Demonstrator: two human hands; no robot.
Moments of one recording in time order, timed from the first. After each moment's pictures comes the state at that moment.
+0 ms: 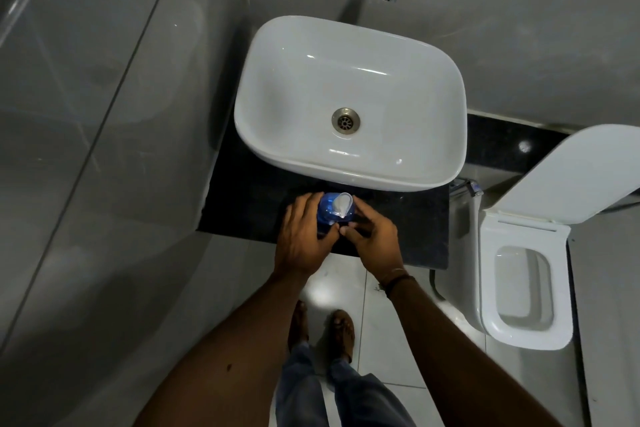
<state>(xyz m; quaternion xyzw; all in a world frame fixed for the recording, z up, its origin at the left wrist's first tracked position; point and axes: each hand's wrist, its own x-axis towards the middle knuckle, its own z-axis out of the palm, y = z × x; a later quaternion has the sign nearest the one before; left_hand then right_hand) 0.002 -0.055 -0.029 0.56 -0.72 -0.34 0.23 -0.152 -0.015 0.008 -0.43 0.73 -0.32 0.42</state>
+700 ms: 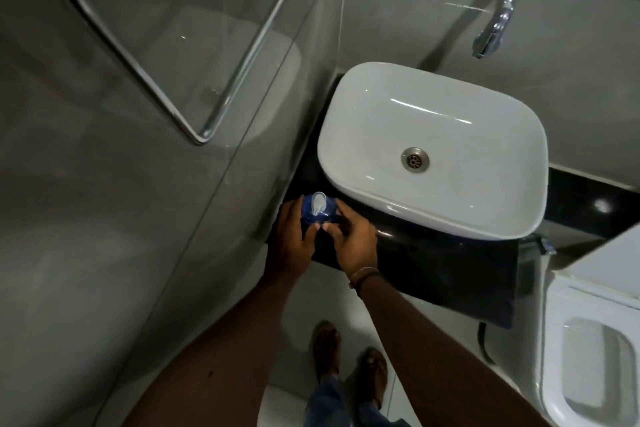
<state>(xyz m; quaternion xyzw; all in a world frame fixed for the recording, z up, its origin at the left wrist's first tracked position) 0.122 -0.095 0.001 0.65 -0.62 -0.33 0.31 -0.014 -0.094 0.010 -0.46 0.69 -0.34 0.44</state>
